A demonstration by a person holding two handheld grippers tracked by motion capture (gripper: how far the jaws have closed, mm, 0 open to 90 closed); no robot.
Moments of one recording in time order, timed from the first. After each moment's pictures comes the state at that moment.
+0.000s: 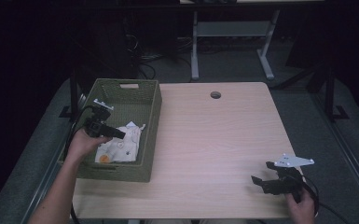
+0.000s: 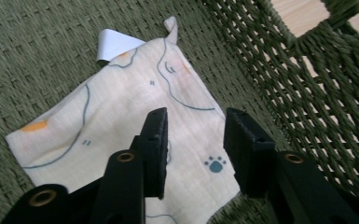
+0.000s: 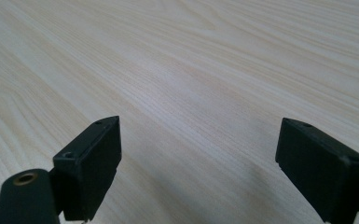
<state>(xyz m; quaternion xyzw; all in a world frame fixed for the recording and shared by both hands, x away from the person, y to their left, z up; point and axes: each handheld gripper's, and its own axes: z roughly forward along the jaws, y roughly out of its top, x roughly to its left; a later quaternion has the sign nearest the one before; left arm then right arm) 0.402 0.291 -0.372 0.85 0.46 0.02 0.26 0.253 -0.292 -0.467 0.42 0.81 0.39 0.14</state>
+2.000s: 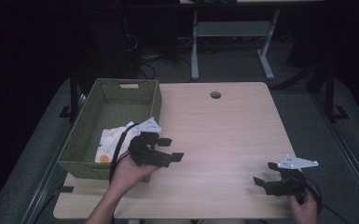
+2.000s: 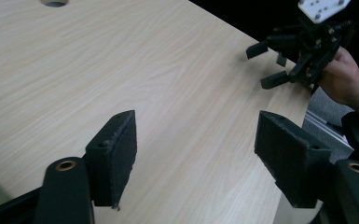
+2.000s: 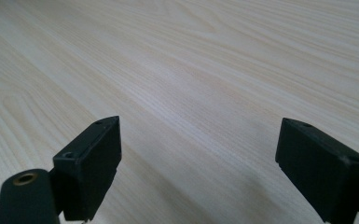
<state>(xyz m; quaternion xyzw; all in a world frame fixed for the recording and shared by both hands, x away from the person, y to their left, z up) 0.288 0.129 -0.332 0.85 0.30 0.02 0.44 0.247 -0.297 -0.464 0.42 0.80 0.40 0.14</state>
